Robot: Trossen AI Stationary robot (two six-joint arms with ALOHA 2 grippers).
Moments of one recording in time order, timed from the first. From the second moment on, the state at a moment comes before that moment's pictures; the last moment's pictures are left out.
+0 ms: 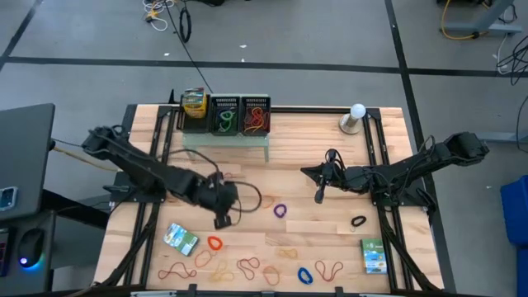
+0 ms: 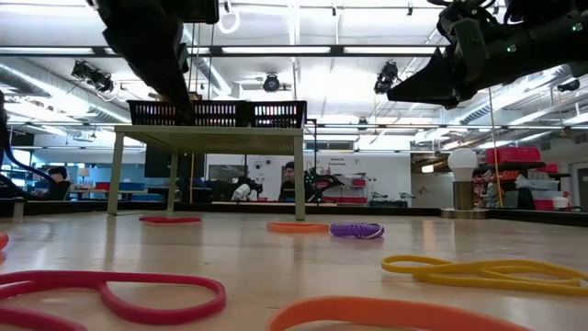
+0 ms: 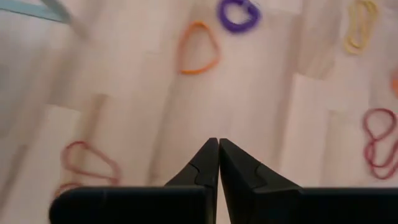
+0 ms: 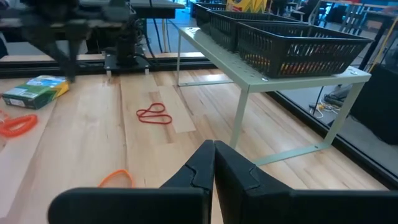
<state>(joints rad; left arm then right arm) -0.42 1.47 1.03 -0.63 -0.34 -0.56 0.22 1.11 0.34 0.53 0.55 0.05</state>
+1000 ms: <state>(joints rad) -0.83 1.92 1.30 -0.75 0.00 -0.89 0.22 1.11 0.34 0.55 0.55 0.05</state>
